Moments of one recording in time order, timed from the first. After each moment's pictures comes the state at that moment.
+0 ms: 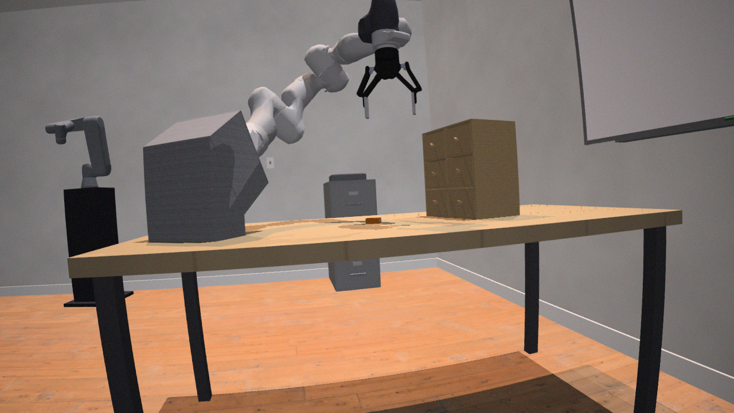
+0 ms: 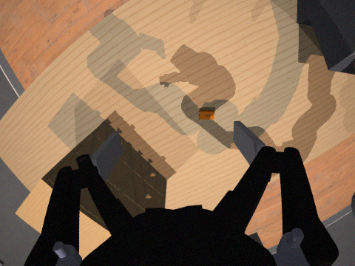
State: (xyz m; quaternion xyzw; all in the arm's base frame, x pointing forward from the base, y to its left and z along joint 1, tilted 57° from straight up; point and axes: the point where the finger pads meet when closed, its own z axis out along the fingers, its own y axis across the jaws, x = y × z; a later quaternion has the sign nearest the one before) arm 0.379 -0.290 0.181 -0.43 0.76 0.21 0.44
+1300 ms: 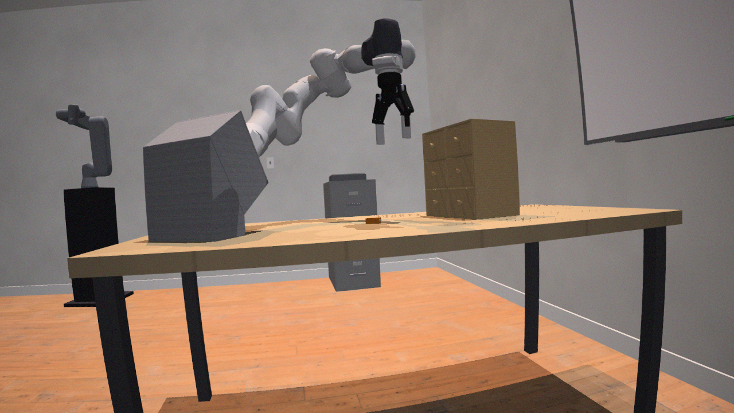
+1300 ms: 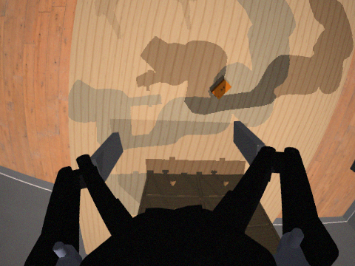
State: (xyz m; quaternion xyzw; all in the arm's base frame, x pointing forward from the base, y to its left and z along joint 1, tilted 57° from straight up) arm 0.421 -0.238 0.138 -0.08 0.87 0.36 0.31
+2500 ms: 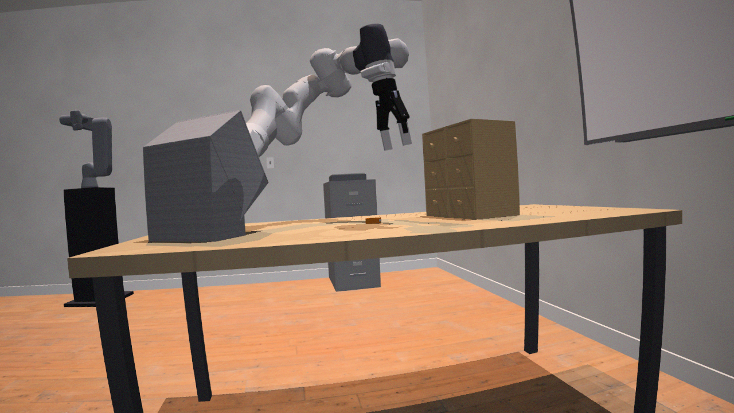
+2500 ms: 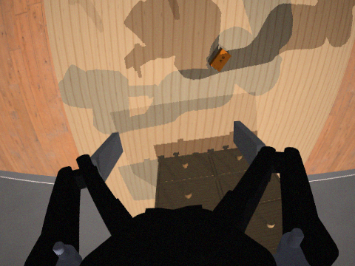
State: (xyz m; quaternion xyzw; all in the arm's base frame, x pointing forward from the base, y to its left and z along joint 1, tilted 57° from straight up) arm 0.440 -0.227 0.135 0.03 0.85 0.39 0.35
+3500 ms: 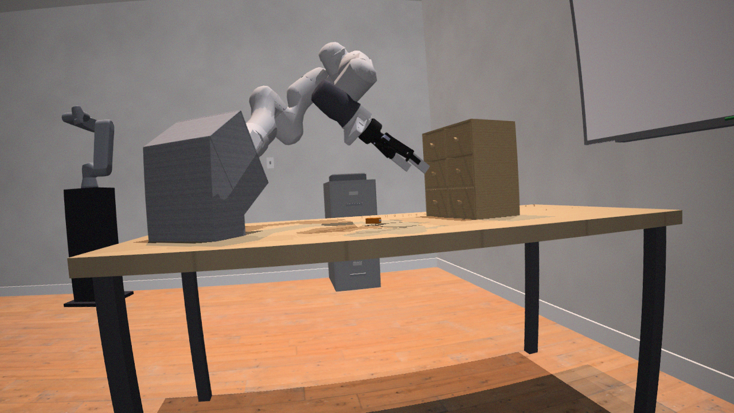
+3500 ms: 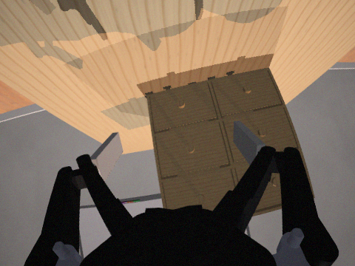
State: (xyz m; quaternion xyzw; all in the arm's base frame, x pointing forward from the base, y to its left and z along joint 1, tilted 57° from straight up) arm 0.525 -0.194 0.121 0.21 0.65 0.39 0.62
